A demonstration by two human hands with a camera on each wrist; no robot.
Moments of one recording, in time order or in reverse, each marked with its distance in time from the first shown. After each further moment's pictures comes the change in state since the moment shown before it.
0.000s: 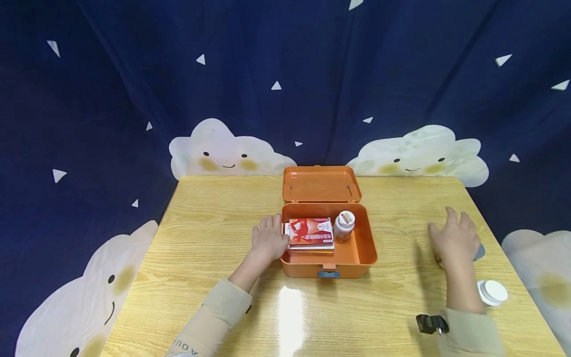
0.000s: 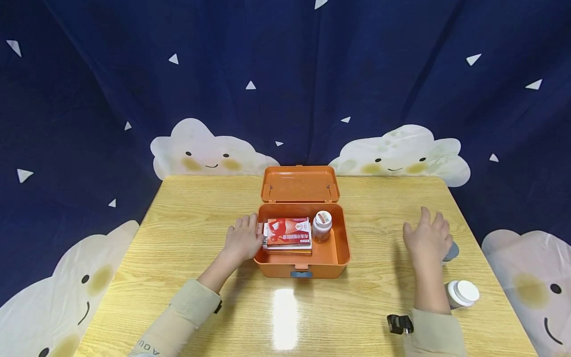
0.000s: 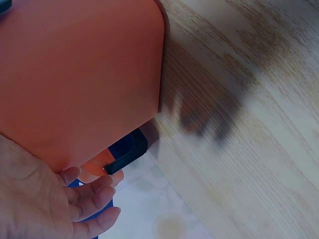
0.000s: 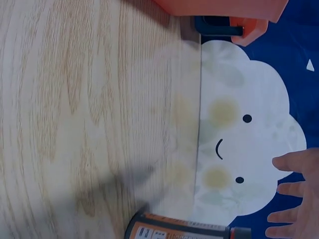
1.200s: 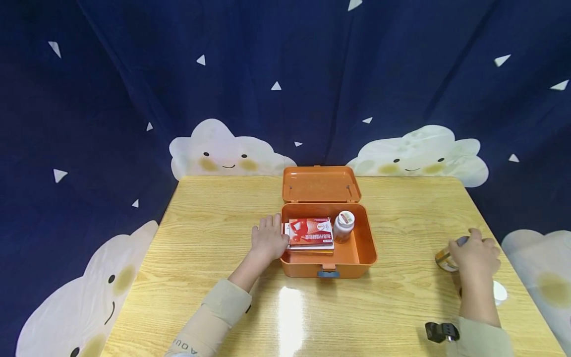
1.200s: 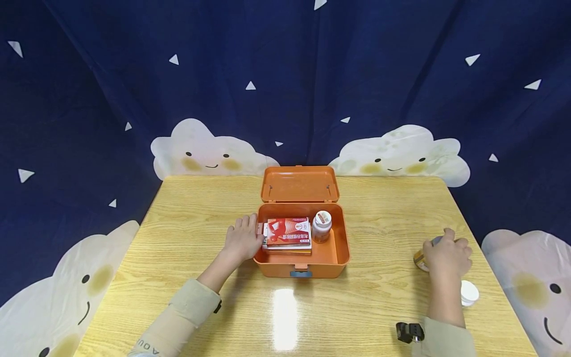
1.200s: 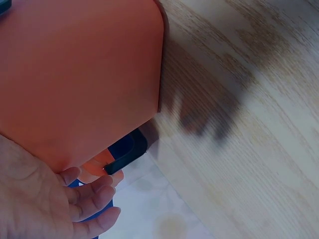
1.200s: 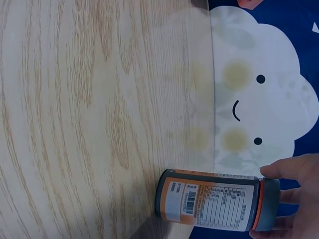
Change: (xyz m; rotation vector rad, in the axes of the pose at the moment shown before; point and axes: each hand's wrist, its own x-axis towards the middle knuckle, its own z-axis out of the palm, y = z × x) left_hand 0.000 0.000 0.000 0.025 0.000 0.003; right_hand -0.011 0.040 -0.007 -0.013 -0.112 0.217
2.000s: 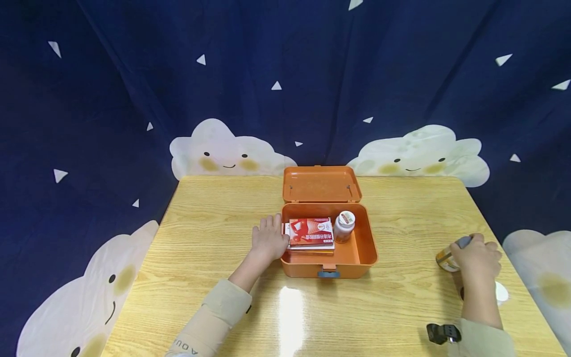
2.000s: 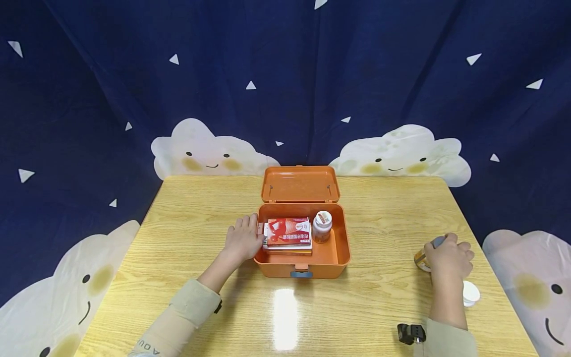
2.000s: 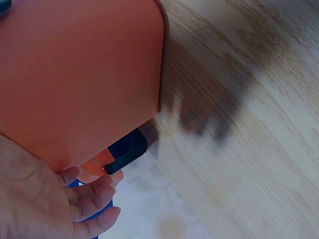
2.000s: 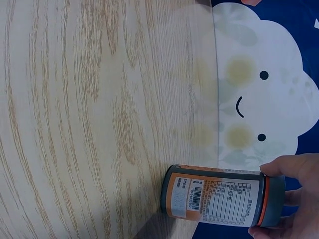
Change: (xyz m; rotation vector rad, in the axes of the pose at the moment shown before) left_hand 0.002 0.000 0.003 0.003 -0.002 0.000; right_hand 0.003 0.007 0.003 0.005 0.000 0.015
